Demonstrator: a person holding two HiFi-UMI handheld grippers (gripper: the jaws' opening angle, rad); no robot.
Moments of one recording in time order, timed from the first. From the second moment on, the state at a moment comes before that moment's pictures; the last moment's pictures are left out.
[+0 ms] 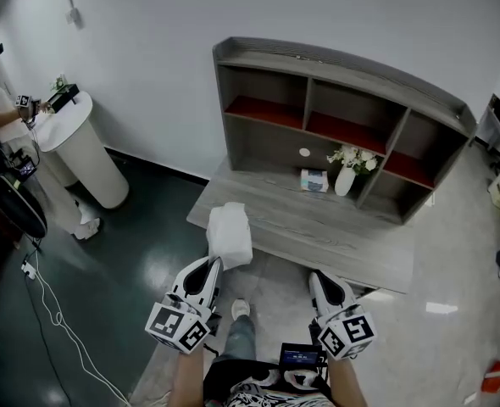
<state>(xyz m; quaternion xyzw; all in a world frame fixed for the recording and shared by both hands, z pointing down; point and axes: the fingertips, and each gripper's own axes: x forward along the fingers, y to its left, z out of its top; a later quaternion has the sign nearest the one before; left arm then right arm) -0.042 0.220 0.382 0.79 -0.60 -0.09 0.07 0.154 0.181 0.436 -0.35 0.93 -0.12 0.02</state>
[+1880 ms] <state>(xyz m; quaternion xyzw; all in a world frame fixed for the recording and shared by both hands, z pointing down) -0.151 -0.152 0.394 0.91 -0.41 -0.08 0.08 0.014 -0.145 0.449 -0.48 0.87 -0.11 0.02</state>
